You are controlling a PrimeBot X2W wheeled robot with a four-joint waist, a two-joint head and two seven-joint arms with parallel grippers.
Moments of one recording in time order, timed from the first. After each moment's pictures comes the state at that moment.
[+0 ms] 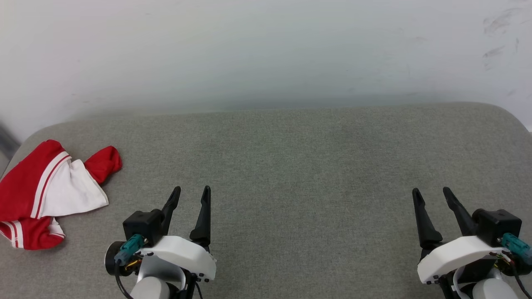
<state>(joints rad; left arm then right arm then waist) -0.15 0.06 -0.14 0.27 -0.31 -0.05 -0.20 -0.10 -0.11 -0.01 0.23 0.23 0.13 -0.12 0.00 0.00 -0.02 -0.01</state>
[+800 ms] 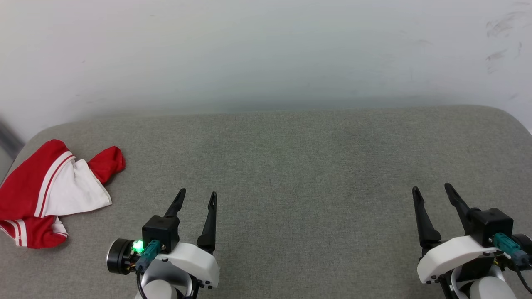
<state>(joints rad) -0.15 0.06 -0.16 0.31 -0.13 -0.04 -0.24 -0.10 -0.10 -0.03 0.23 0.08 0.13 -0.15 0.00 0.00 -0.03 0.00</state>
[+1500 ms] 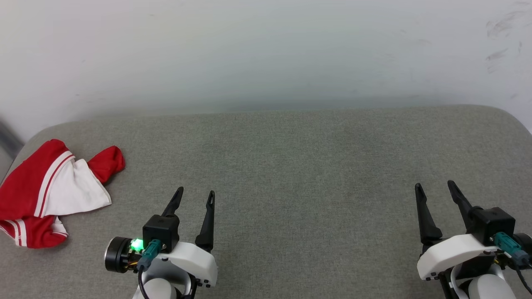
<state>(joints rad) -0.16 0.06 -0.14 0.34 -0.07 -0.04 -0.26 -0.12 -0.07 -0.07 0.25 0.04 0.13 -0.18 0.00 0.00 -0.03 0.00</state>
